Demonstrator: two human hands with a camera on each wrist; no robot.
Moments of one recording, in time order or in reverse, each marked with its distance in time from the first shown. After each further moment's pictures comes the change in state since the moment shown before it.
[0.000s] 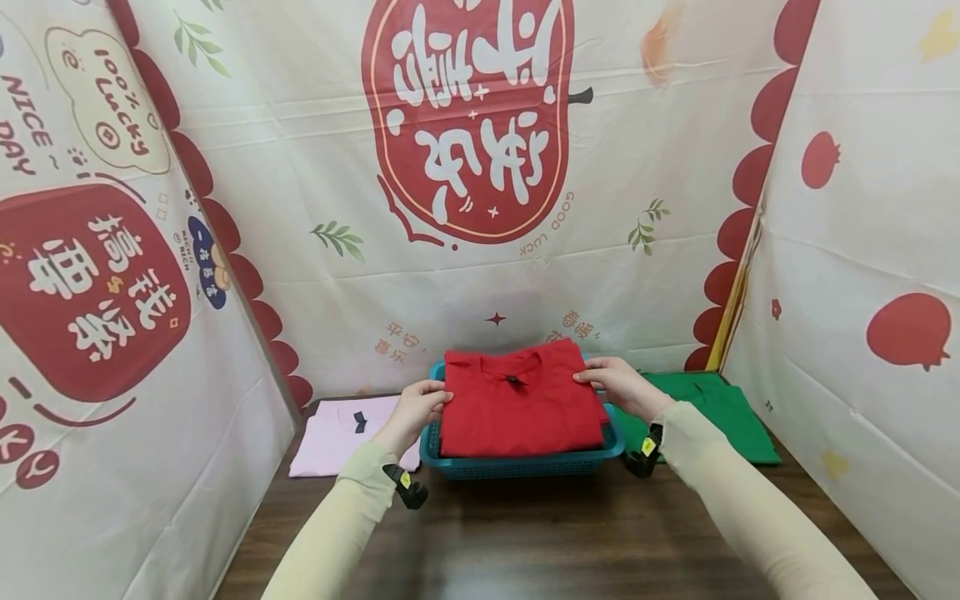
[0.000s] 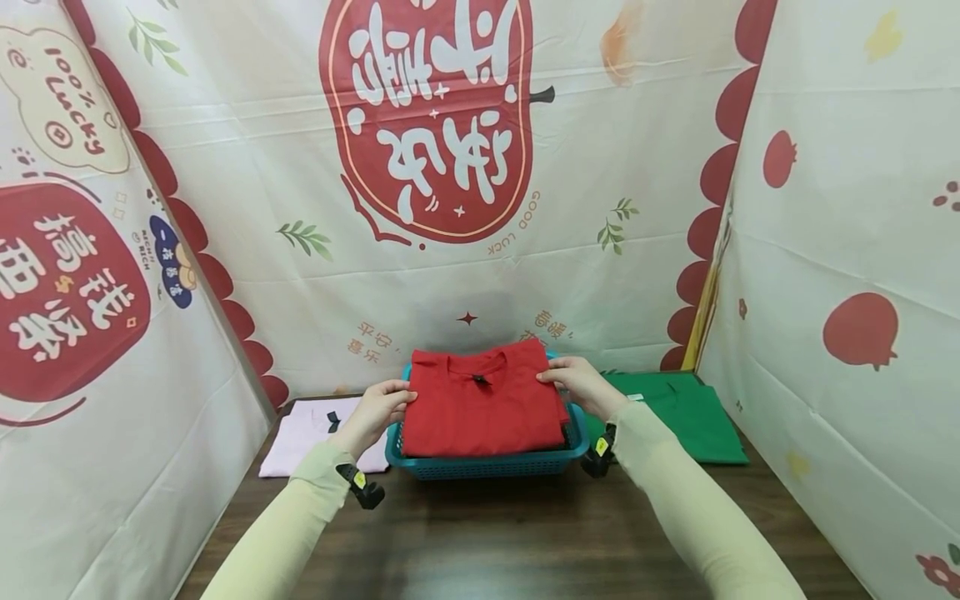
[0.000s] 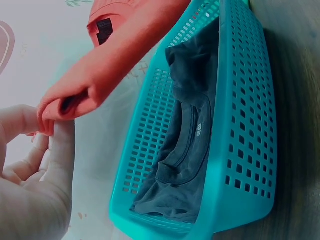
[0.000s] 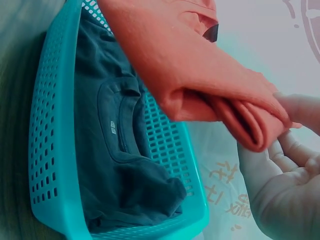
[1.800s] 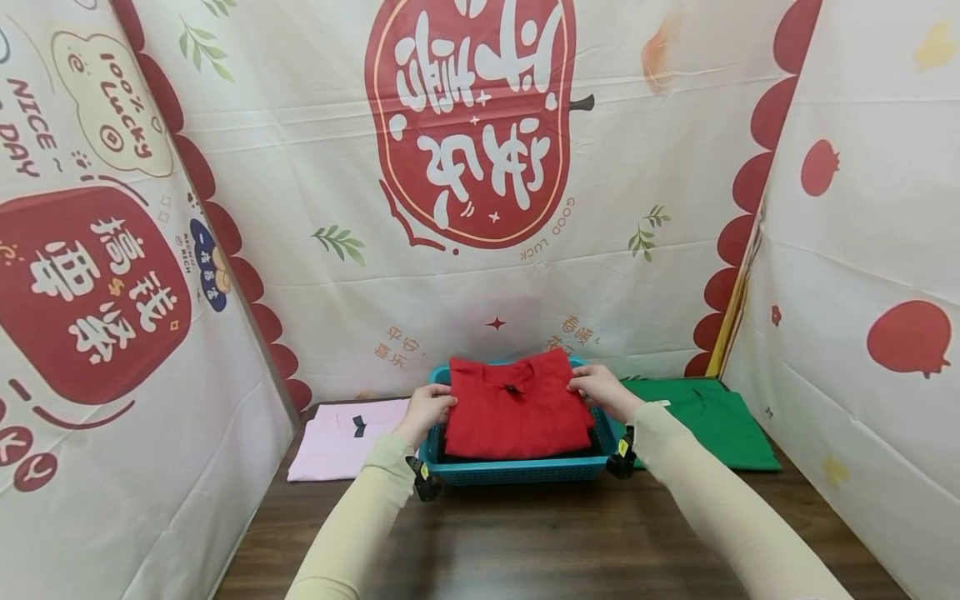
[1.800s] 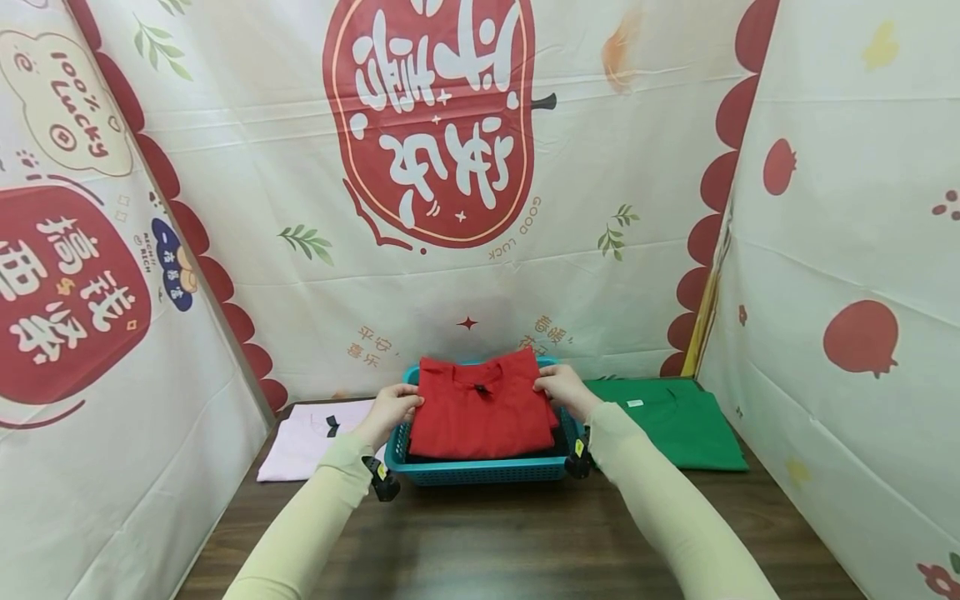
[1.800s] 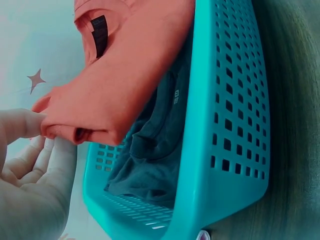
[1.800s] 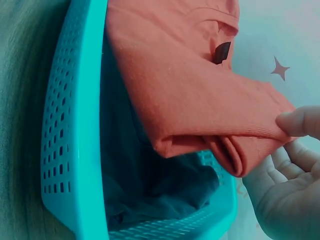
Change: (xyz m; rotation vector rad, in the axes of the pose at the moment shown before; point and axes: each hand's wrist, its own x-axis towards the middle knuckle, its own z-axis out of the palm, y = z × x) left_hand 0.034 -0.027 0.007 0.184 0.077 -0.003; right_hand 0.033 0.017 0.012 -0.179 0.086 0.014
